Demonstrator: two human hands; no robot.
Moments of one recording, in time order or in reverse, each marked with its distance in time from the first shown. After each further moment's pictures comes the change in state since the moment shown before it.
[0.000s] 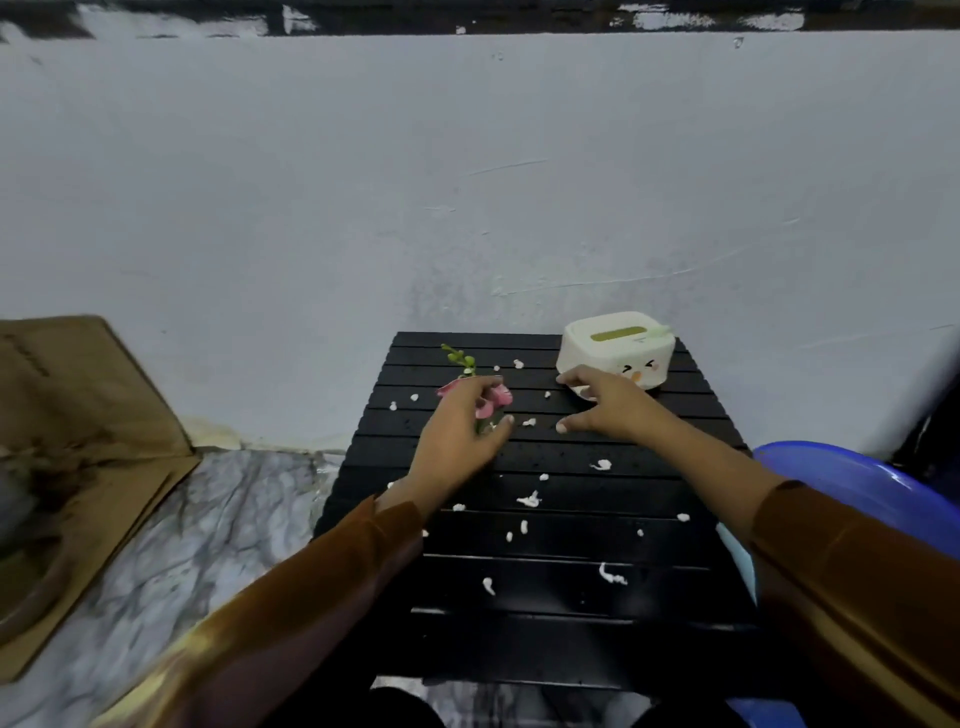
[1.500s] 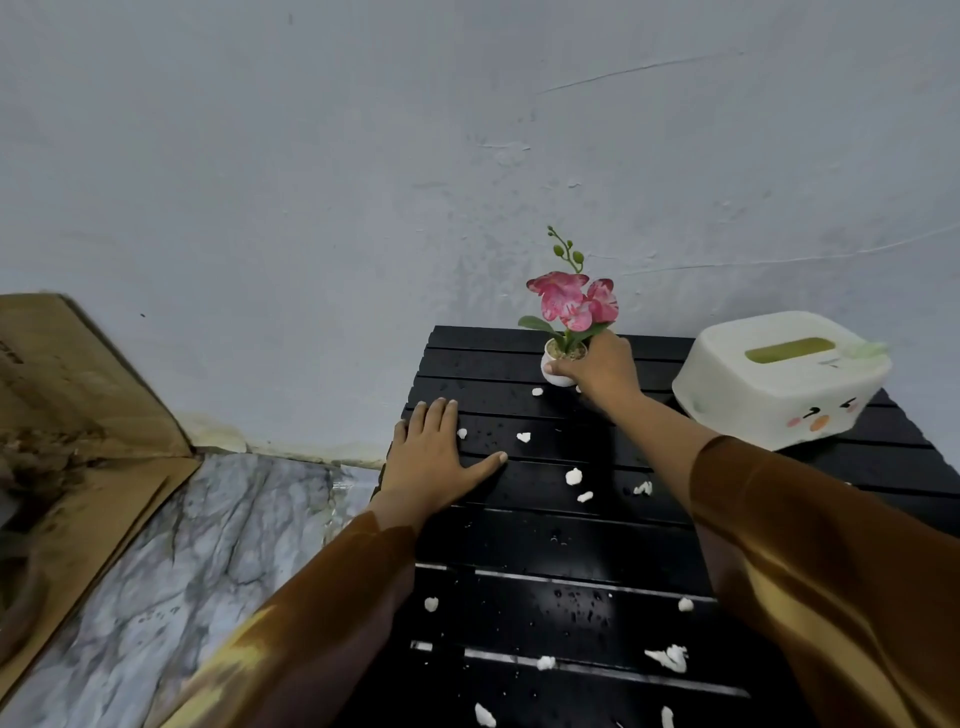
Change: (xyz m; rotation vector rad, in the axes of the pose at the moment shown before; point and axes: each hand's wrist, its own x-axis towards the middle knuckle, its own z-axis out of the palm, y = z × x) left_hand 0.107 -0.217 0.007 0.704 -0.256 -0.275; right_hand 0.270 0.010 0.113 0.140 0.316 0.156
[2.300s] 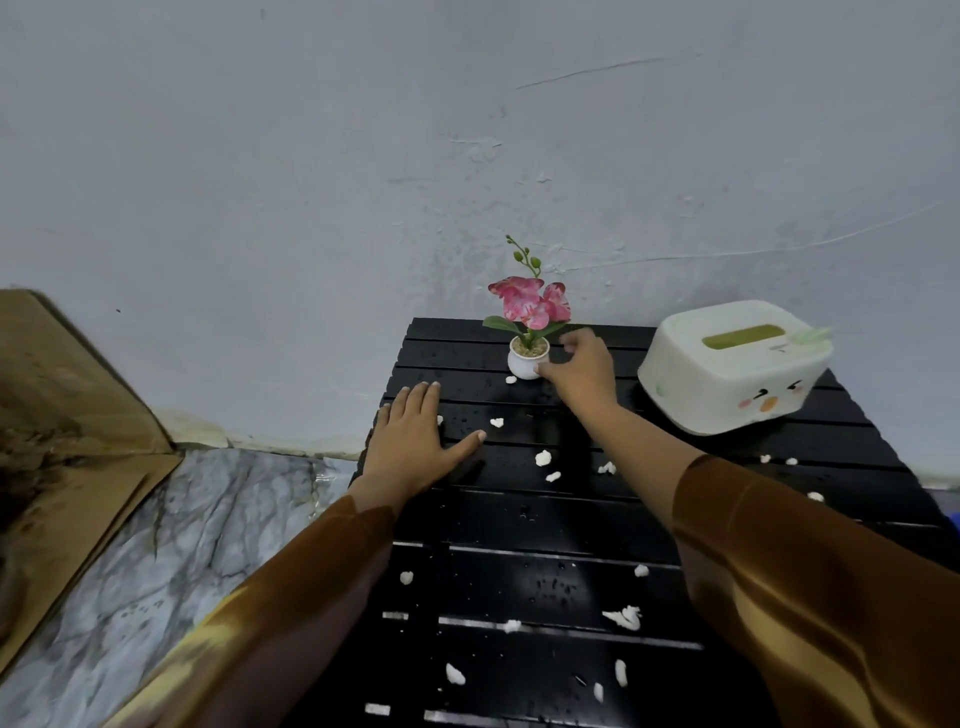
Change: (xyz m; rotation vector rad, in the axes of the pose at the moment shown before) left_hand -0.008 0.011 -0.013 -0.058 0.022 0.010; right_hand -0.031 0.009 -0.010 0.131 0.096 0.024
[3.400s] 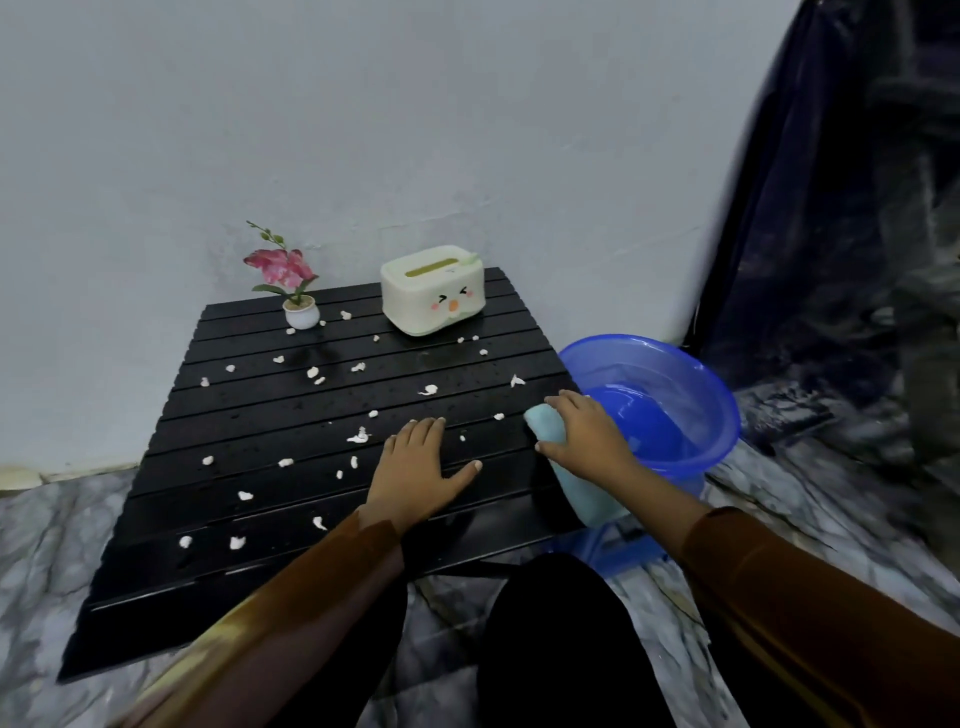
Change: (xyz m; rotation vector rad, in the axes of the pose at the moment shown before) left_hand -0.231 0.236 0.032 -0.043 -0.184 0.373; right_hand -0.286 0.152 -0.290 -0.587 -0.122 0.066
